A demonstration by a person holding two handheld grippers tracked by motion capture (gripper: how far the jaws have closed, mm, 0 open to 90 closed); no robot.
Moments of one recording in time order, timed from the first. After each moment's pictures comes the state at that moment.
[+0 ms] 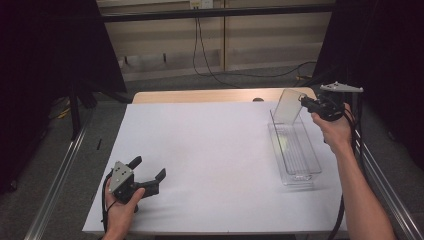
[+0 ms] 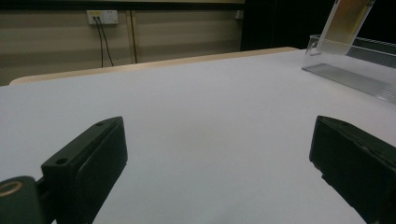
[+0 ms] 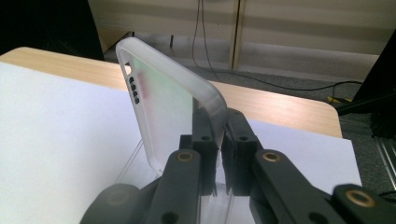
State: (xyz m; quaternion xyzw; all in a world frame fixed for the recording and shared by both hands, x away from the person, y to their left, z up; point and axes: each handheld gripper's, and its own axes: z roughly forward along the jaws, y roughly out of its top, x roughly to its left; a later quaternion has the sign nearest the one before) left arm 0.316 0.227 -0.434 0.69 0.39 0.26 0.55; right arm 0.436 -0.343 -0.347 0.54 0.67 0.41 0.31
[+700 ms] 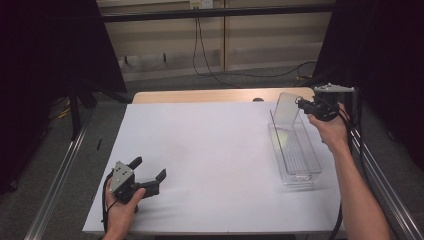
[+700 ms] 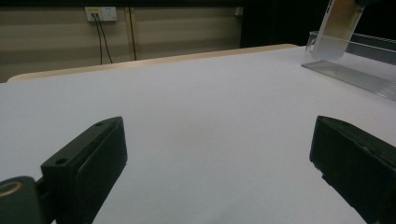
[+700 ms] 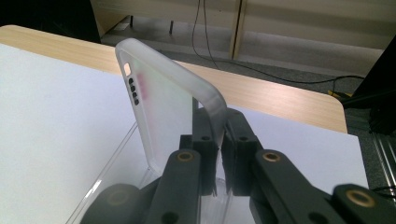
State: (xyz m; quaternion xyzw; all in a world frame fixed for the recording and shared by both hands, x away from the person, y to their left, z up) left arm 0.316 0.226 -0.435 0.70 0.39 0.26 0.54; right arm 0.449 -0.341 -0.360 0.54 0.69 0.39 0.30
